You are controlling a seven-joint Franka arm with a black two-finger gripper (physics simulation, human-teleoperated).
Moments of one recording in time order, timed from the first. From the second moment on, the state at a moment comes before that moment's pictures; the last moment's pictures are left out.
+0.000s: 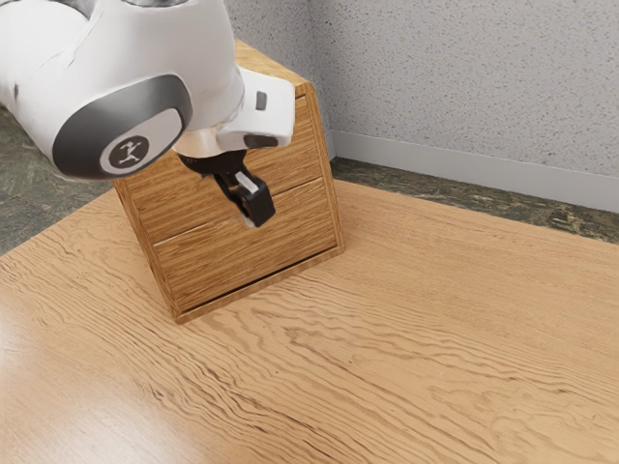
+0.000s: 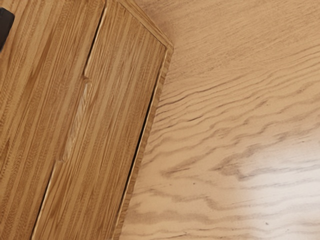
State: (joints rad) arm -0.18 -0.17 0.00 -1.69 0.52 1.76 0.01
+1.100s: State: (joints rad) arm -0.03 0.08 0.01 -1.56 0.64 1.97 0.15
